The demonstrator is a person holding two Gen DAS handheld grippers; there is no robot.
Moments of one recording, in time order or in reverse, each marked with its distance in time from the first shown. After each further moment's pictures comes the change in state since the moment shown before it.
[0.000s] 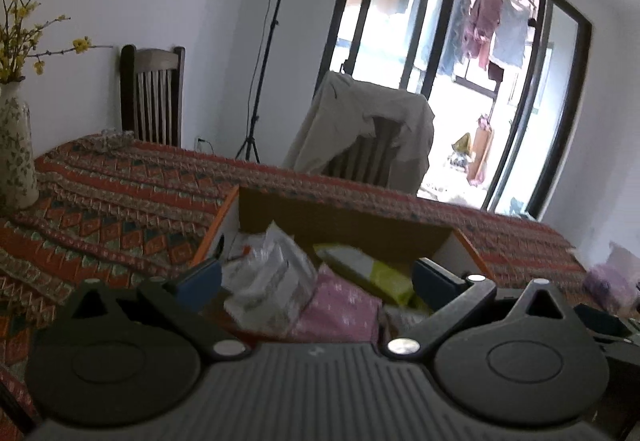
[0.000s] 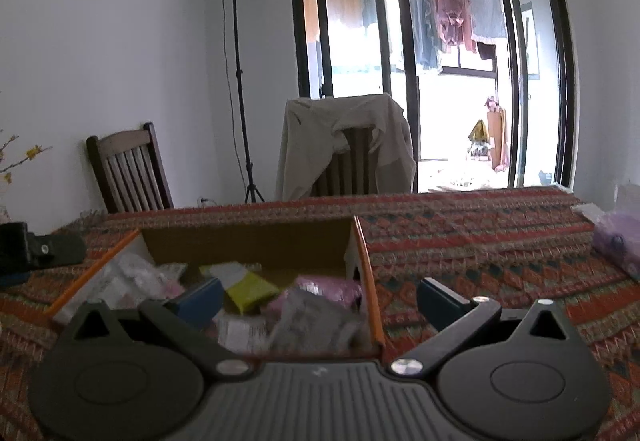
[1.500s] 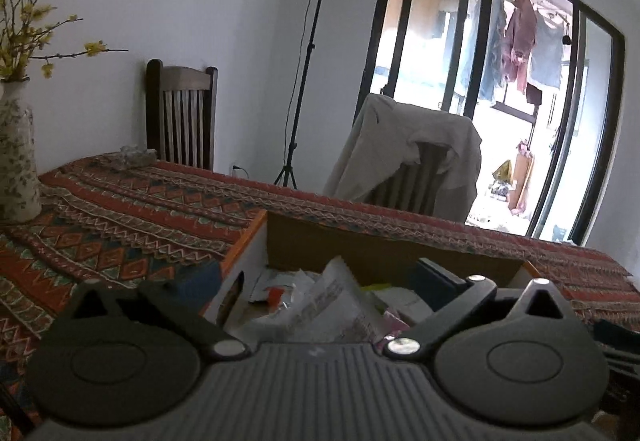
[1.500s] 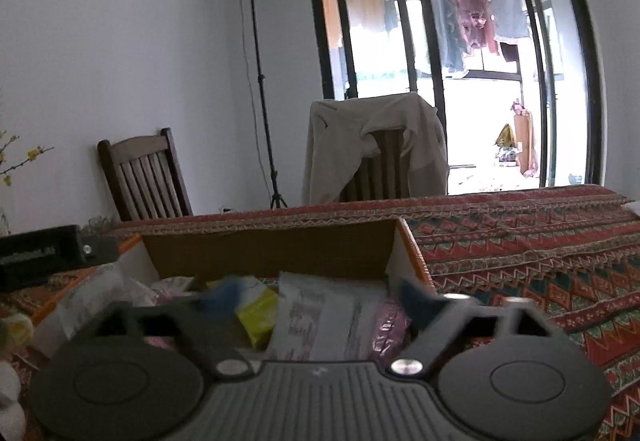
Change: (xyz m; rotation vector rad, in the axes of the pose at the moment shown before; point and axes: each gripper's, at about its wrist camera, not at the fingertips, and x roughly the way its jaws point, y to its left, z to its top) left arm 0.082 0.010 -0.002 -0.021 -0.117 0.133; right arm 0.085 0.013 -0.005 0.014 -0.069 0.072
